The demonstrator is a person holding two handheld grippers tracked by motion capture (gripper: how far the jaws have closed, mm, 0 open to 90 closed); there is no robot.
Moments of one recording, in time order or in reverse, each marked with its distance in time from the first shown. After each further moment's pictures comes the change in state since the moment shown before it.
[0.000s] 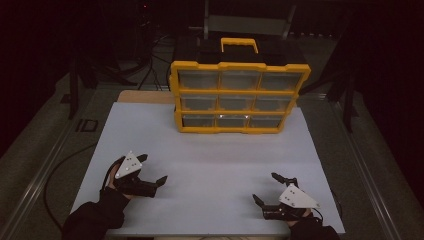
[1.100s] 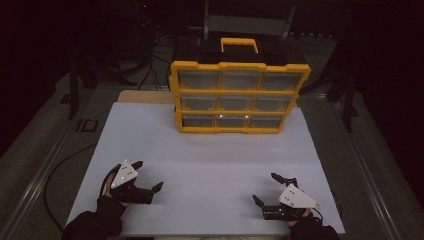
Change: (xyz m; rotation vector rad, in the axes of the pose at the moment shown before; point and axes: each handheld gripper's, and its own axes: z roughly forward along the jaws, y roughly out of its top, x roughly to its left) left arm -0.003 -0.026 -0.004 -0.023 0.032 -0.010; right arm 0.000 -0.002 0.001 0.004 0.007 -0.003
